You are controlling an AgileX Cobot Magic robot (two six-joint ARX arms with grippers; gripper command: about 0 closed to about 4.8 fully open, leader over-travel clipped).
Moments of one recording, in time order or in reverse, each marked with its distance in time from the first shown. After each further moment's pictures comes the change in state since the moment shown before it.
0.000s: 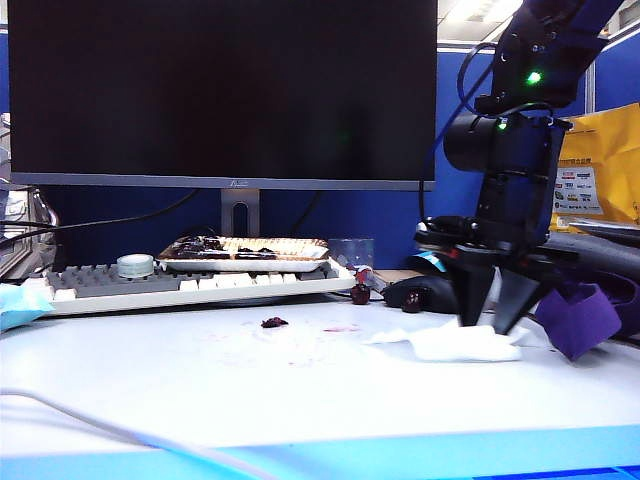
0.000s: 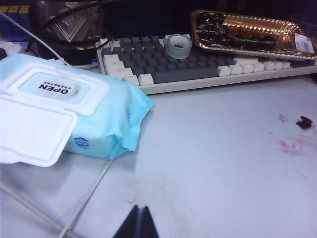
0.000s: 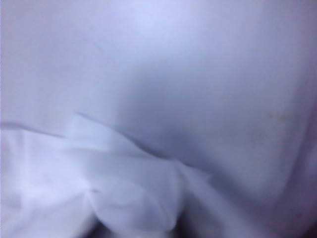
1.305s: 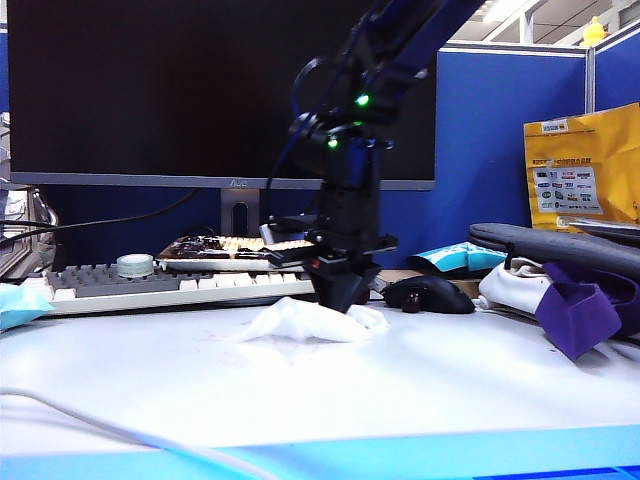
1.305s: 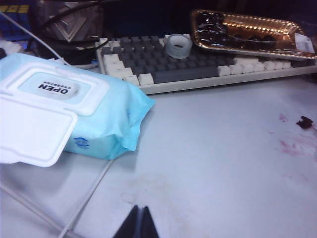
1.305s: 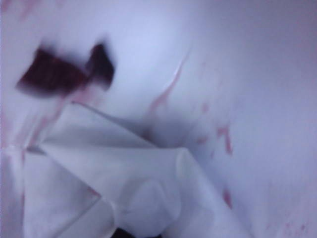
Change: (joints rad) left arm 0.000 0.000 0.000 0.000 0.000 0.000; right arm 0.274 0.350 0.555 -0.082 0.165 -0.151
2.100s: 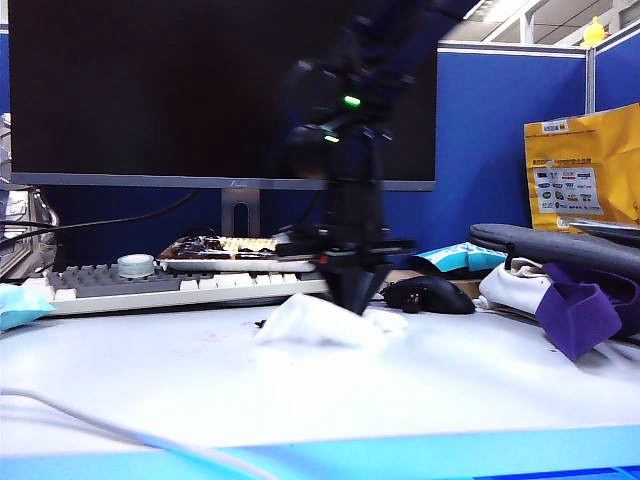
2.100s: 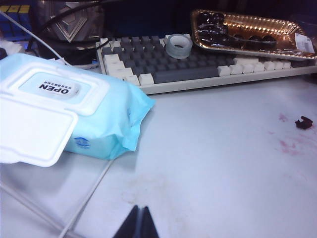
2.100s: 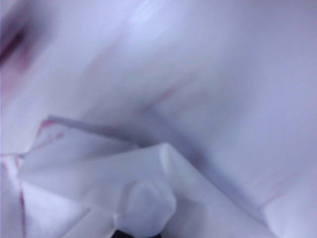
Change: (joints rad) left arm 0.000 0.000 0.000 0.000 0.000 0.000; right arm -0.037 0.086 0.172 -0.219 -0.007 0.144
